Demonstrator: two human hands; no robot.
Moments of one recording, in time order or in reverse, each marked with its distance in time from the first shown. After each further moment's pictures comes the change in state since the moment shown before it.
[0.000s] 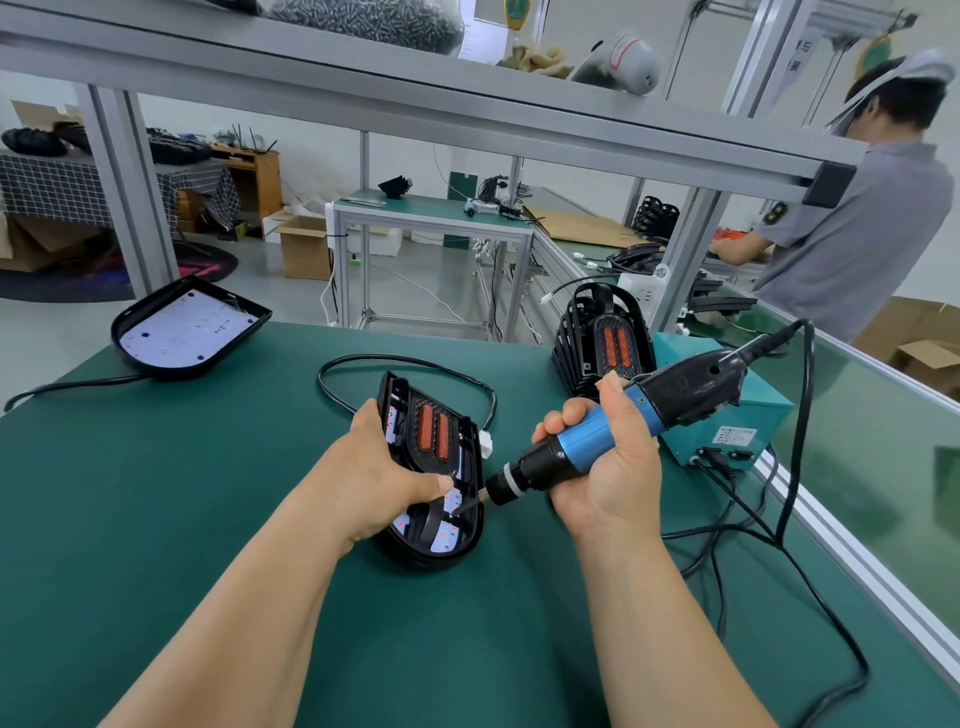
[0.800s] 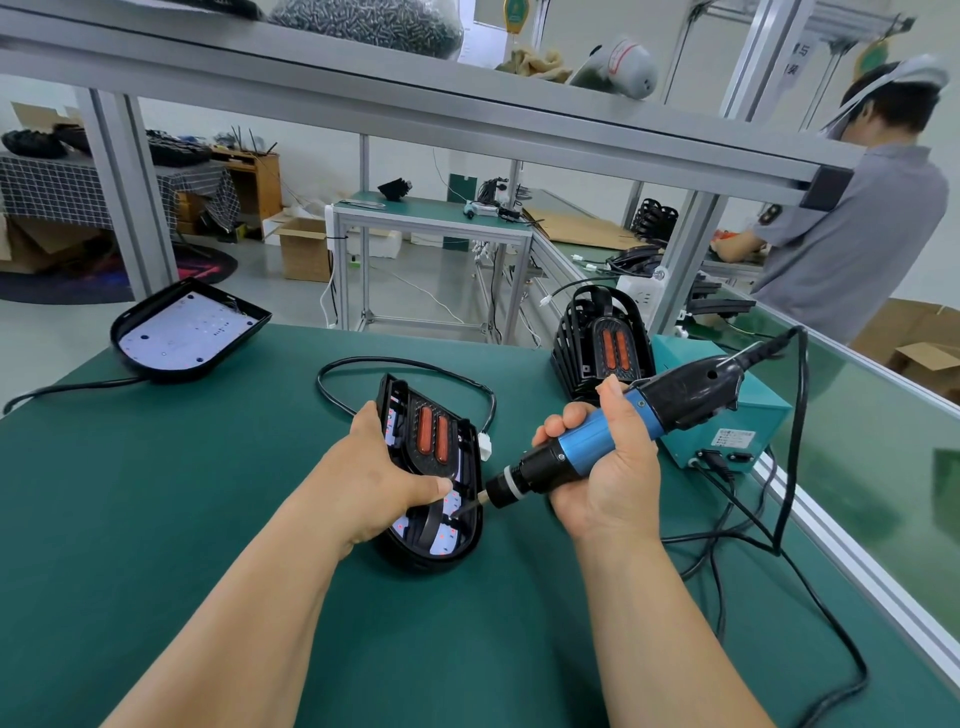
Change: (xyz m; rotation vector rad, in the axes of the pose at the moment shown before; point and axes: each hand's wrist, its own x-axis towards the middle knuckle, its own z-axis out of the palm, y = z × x) left_hand 0.002 -0.001 0.001 -0.015 0.000 0.002; right_hand 0.003 0.000 -0.002 -0.005 0.017 0.032
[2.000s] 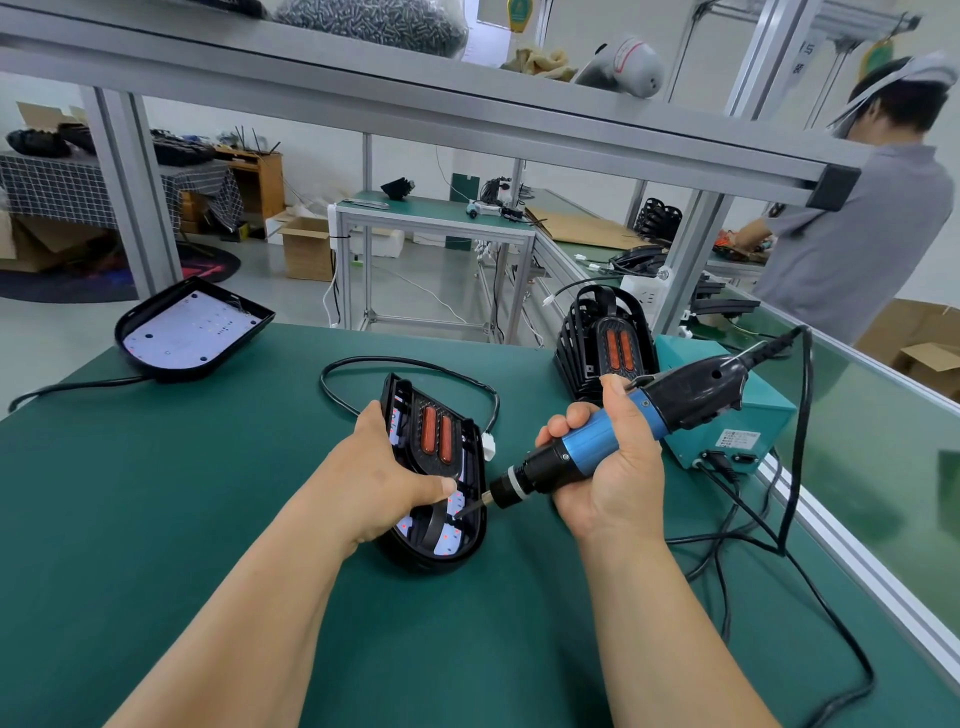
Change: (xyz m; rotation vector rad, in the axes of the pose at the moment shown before) left_hand 0.000 0.001 0.000 0.011 -0.011 -0.006; right_hand -0.001 0.001 0.001 0.010 -0.010 -0.015
